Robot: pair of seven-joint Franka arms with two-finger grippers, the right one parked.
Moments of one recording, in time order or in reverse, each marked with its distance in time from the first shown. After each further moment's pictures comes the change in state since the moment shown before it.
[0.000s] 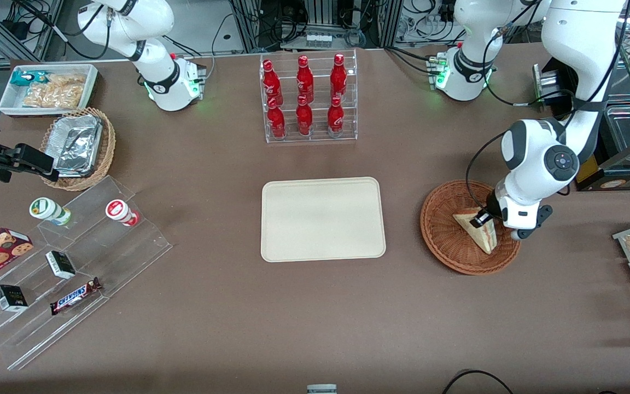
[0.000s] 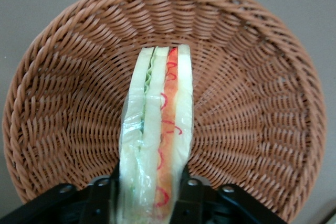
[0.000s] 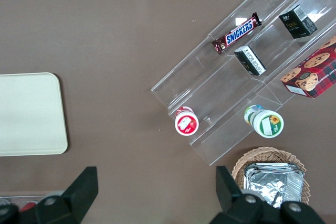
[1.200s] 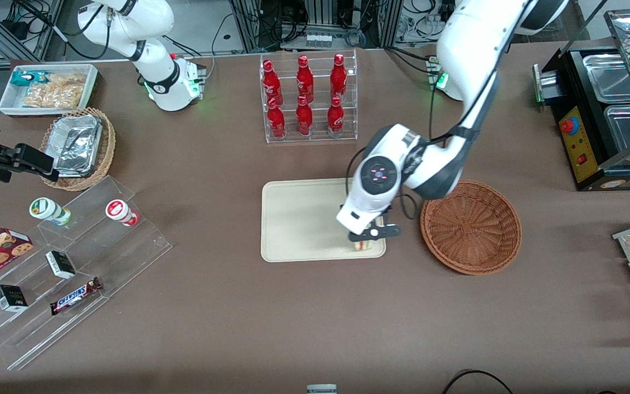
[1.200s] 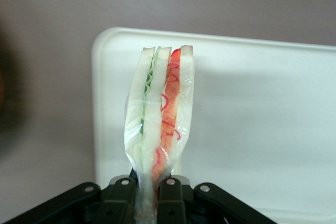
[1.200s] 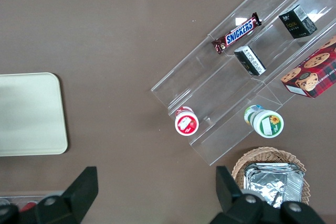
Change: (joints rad) arm -0.576 0.383 -0.015 0.737 0.072 -0.492 -0.070
